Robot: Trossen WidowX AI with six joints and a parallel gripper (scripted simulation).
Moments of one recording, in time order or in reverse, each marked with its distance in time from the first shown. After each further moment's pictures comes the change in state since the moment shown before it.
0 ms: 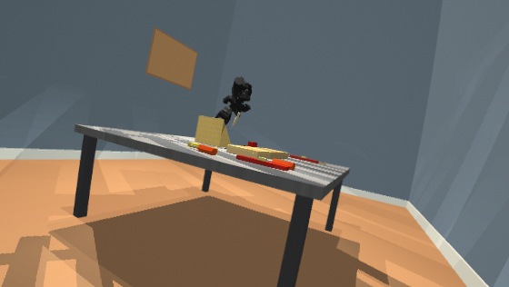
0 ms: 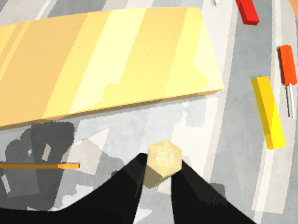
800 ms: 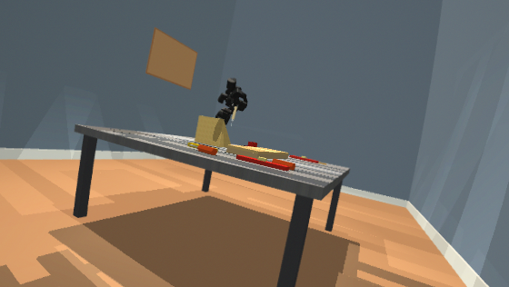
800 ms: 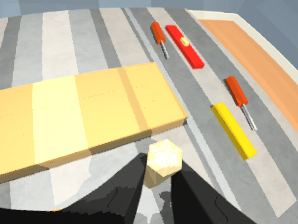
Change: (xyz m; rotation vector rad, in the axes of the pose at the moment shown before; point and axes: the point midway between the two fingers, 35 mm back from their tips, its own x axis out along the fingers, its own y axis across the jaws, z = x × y) arm -0.040 -0.004 -0.024 0.166 -0.378 -0.123
